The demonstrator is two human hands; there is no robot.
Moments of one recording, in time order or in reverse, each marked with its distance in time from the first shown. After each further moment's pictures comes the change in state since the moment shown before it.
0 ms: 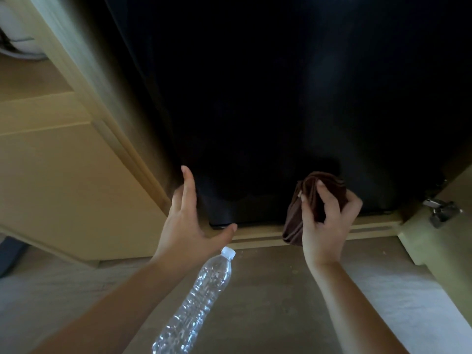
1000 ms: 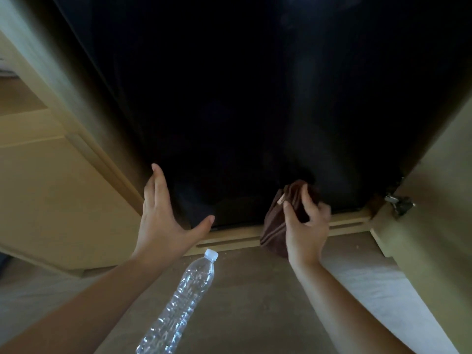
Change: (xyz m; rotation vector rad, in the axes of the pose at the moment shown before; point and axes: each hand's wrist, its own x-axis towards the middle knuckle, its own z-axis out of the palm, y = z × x) left_hand 0.003 0.016 -0.003 -0.003 0.100 -0.007; right_hand 0.005 -0.020 -0.023 0.263 -0.024 0.578
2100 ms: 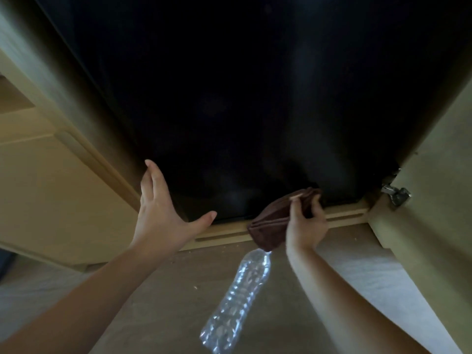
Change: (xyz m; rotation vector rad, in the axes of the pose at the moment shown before) left_hand 0.003 0.016 -0.002 0.093 -0.091 -0.109; right_hand 0.018 0.044 0.006 -0.056 0.219 0.220
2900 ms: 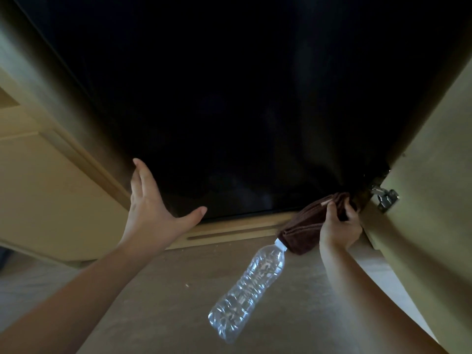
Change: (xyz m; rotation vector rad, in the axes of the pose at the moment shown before) left_hand 0.001 0.009 0.005 0.019 0.048 -0.032; right_hand 0.067 0.018 -0.050 0.028 0.133 0.018
